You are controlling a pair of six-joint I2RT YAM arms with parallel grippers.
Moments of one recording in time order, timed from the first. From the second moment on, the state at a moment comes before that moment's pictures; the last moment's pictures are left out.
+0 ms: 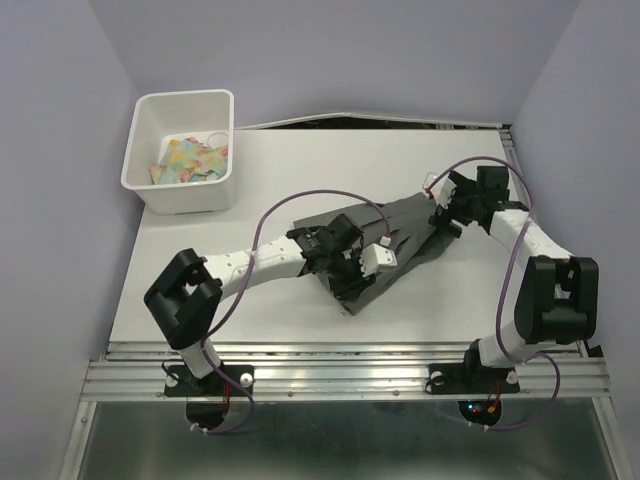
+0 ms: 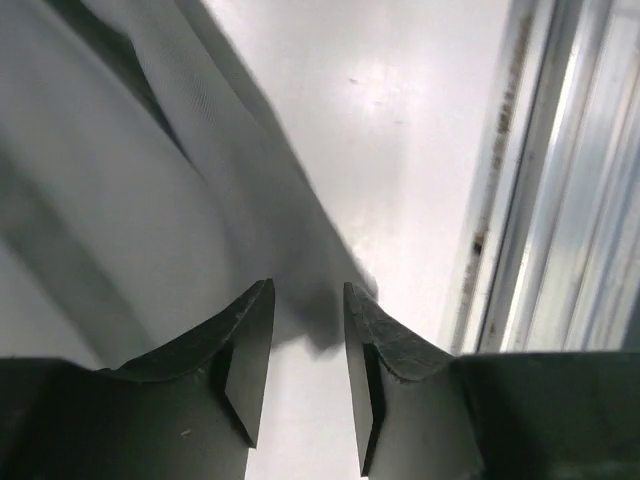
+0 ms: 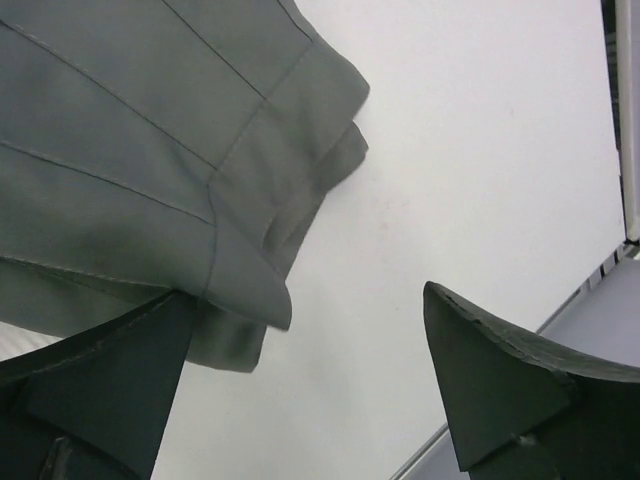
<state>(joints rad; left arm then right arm) -0.91 1.64 1.16 -0.50 0.41 0.34 -0.03 1.53 1.01 -0.29 -0.39 -1.13</state>
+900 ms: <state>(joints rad) -0.66 1.97 1.36 -0.57 0.37 0.21 -0.06 1.92 1.44 -0.57 -0.46 -0.82</state>
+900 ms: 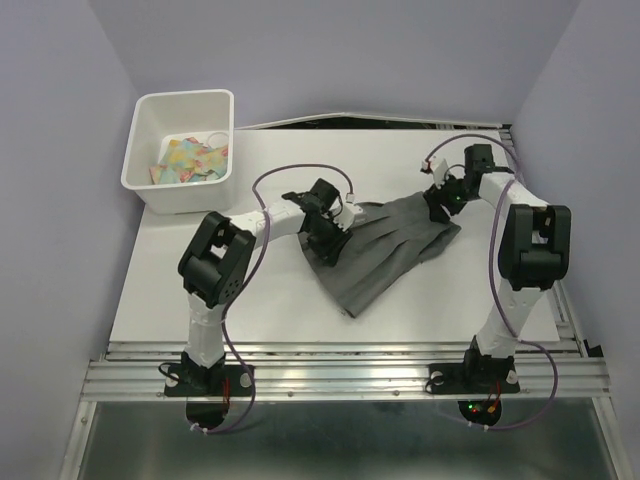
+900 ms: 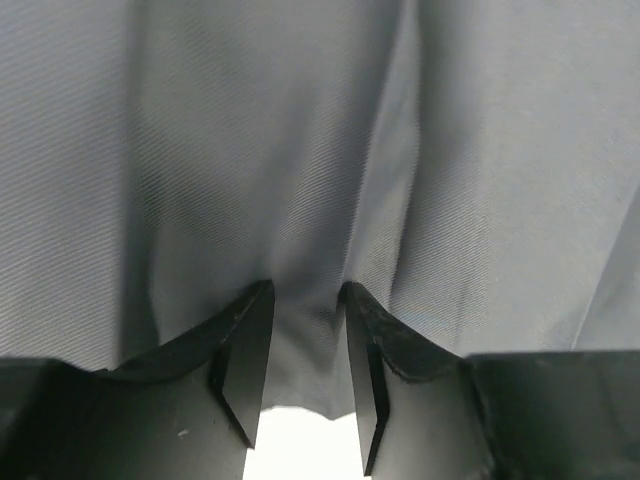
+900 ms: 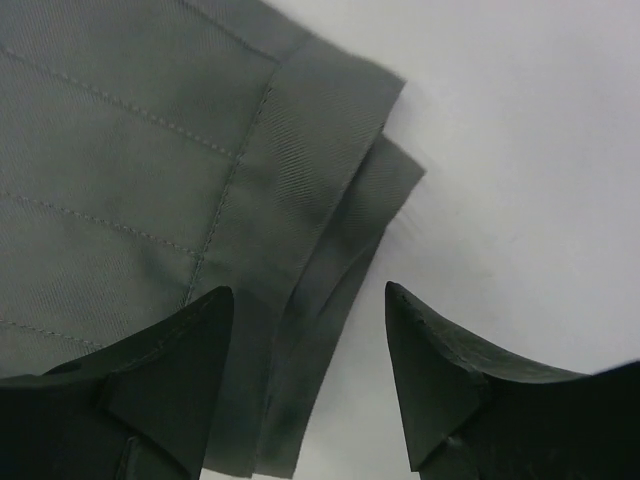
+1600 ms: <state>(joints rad) -0.30 2.28 2.12 -0.72 0.13 0.35 0.33 1.77 1.15 -0.84 -0.81 -0.57</state>
